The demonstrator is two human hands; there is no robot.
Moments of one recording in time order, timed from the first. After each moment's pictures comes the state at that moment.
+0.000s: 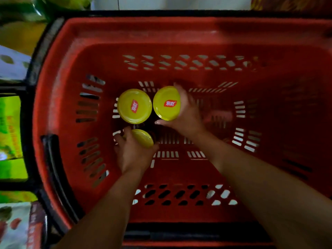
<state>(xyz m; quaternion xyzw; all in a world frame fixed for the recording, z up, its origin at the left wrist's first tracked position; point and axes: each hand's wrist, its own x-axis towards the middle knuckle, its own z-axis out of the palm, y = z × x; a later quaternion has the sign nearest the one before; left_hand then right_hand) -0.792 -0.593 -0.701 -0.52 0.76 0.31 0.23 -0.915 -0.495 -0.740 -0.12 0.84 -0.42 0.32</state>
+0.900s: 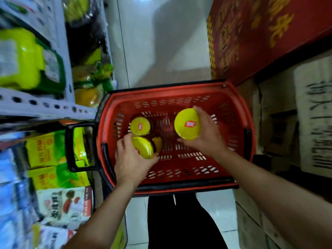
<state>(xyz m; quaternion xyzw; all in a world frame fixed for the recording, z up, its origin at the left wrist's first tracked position) -0.813 -0.590 -0.474 -0.41 0.84 0.32 0.16 -0.929 -0.413 -0.522 -0.12 0.89 -0.36 0.26</state>
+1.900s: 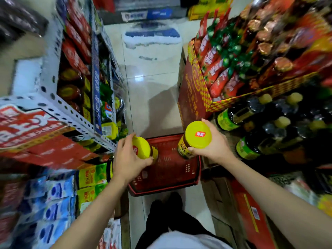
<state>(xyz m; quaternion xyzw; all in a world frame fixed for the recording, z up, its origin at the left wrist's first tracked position) -0.788 -0.584 -0.062 -0.25 0.90 0.36 0.05 -0.891 -0.344 -0.072 -0.08 0.91 -0.37 0.16</state>
